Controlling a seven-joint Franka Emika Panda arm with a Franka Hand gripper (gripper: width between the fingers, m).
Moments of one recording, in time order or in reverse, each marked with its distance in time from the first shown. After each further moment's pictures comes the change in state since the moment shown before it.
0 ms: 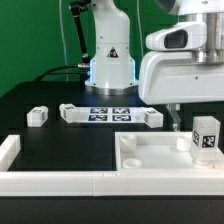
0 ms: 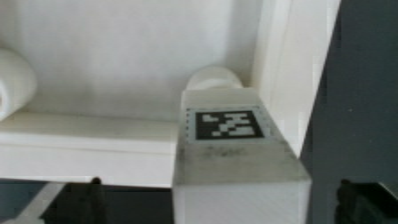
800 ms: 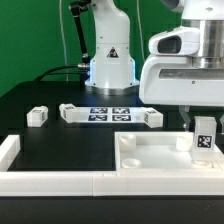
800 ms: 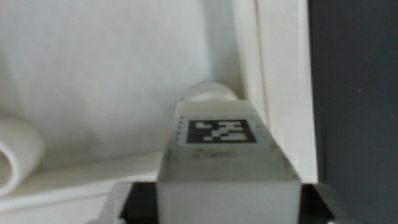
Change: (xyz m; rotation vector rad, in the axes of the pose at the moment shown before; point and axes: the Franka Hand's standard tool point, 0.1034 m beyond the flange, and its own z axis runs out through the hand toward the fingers) arm -0.001 -0.001 0.002 -0.005 -0.048 0.346
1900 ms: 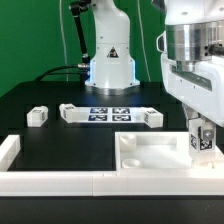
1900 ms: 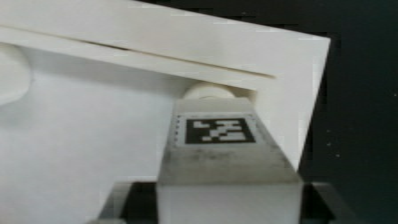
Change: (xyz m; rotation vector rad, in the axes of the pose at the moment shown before) arm 0.003 0.007 0.003 0.071 -0.059 1.123
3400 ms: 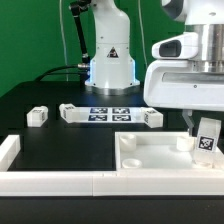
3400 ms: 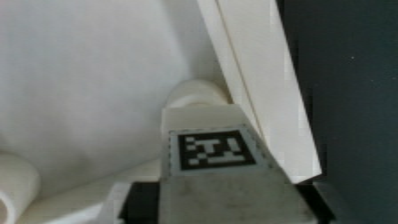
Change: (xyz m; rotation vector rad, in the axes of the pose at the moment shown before) arm -0.013 -0.002 0.007 -0.009 0.114 -0.920
